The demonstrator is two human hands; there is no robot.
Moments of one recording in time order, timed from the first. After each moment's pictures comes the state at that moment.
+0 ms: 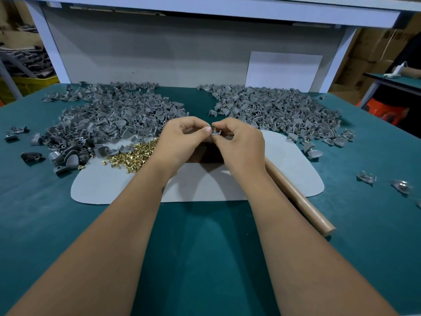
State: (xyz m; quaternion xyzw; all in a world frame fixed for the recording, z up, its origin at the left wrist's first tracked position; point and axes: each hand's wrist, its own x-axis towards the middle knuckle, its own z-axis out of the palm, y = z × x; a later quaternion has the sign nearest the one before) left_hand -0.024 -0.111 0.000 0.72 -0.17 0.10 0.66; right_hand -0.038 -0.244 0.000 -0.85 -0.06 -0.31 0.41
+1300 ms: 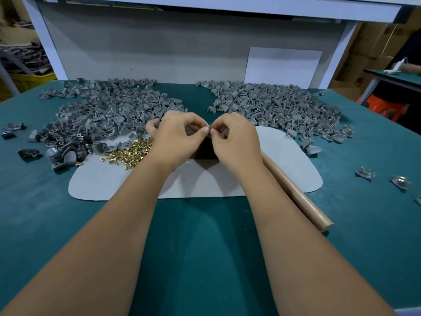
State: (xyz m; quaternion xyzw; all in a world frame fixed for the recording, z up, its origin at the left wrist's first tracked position) left_hand -0.023 -0.109 0.000 0.87 -0.14 0.25 0.39; right_hand -0.031 -0.245 -0.002 -0.88 -0.09 -0.30 0.37
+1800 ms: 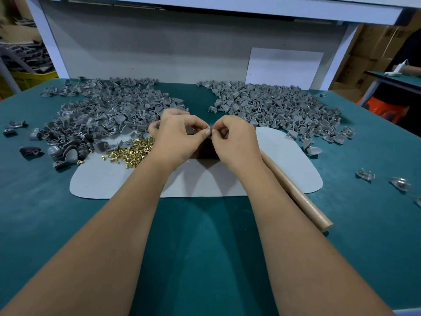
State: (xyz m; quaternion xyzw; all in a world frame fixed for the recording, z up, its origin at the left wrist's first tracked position) left_hand -0.022 -0.110 0.001 0.87 -0.12 0.24 0.41; right_hand -0.025 -0.244 -0.002 -0.89 -0.08 -0.27 0.36
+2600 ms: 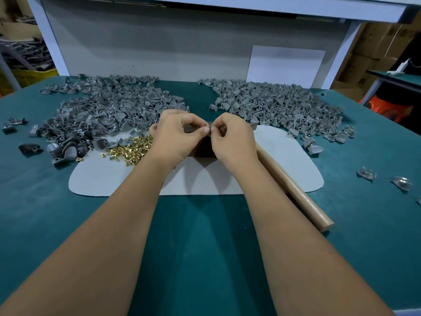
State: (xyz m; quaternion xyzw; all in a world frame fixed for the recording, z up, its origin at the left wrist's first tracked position) left_hand -0.024 -0.106 0.000 0.86 -0.13 0.21 0.46; right_hand -0.025 -0.238 -0.005 -0.89 -0.06 -0.27 0.37
